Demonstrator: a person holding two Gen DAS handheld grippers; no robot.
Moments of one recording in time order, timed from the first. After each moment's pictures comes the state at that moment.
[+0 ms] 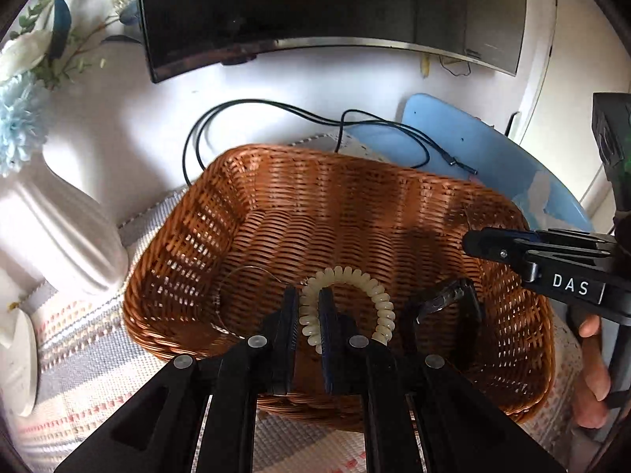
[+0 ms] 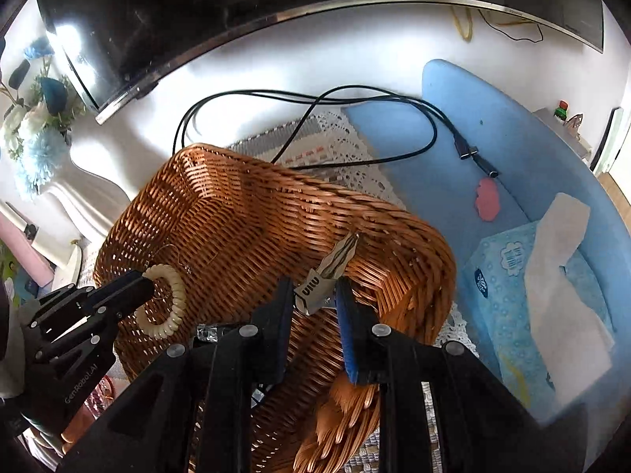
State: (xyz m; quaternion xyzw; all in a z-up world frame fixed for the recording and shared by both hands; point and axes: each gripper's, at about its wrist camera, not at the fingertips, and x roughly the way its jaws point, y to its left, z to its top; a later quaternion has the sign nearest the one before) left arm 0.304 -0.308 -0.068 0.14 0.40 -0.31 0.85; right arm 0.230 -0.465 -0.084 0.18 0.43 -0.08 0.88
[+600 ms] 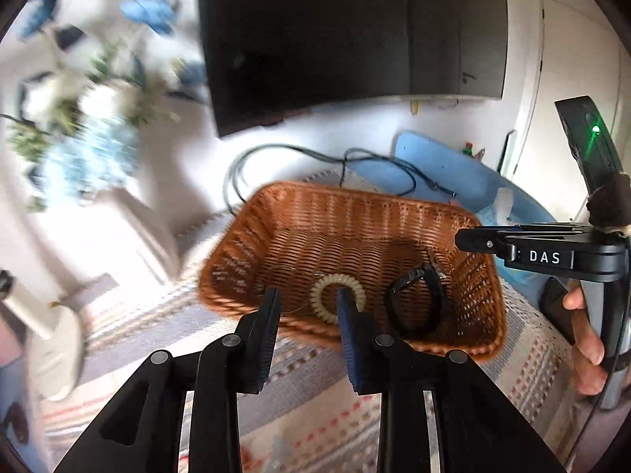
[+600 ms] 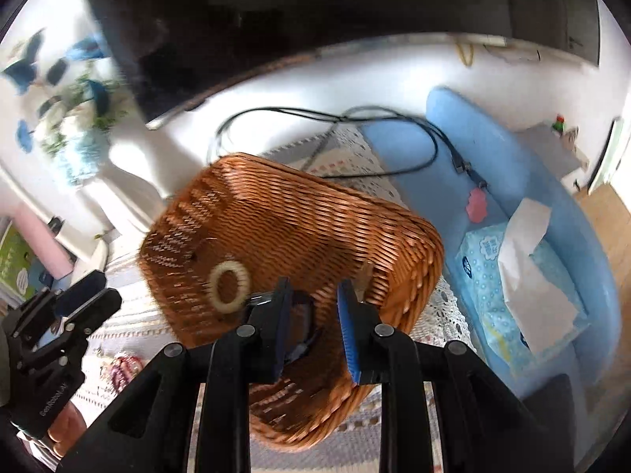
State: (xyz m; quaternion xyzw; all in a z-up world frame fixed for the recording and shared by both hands) left arm 0.239 -0.243 -0.005 0.13 0.33 -0.30 0.89; right arm 0.188 -0.435 -0.033 0.17 0.40 -0.07 0.90
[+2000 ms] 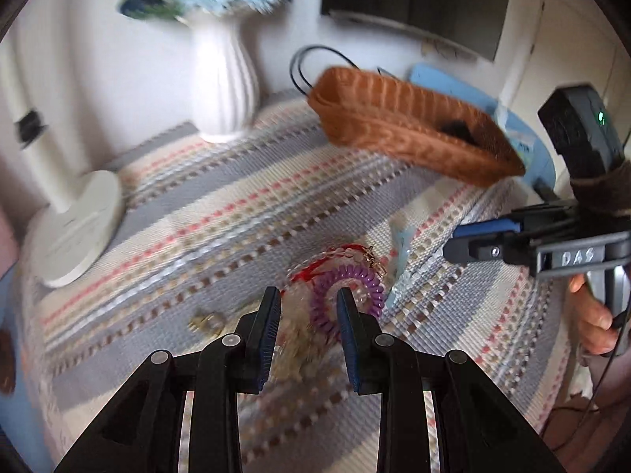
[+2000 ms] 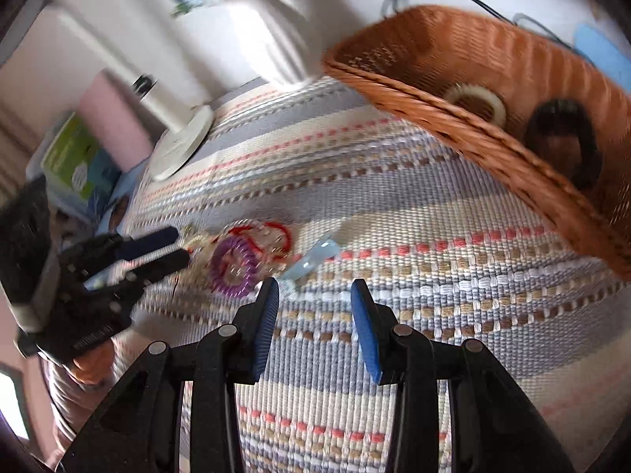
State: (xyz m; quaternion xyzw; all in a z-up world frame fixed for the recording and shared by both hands) left arm 0.238 -0.075 -0.091 0.13 0.43 -0.34 0.83; right arm 0.179 -0.258 -0.110 0.19 0.49 0.09 0.84
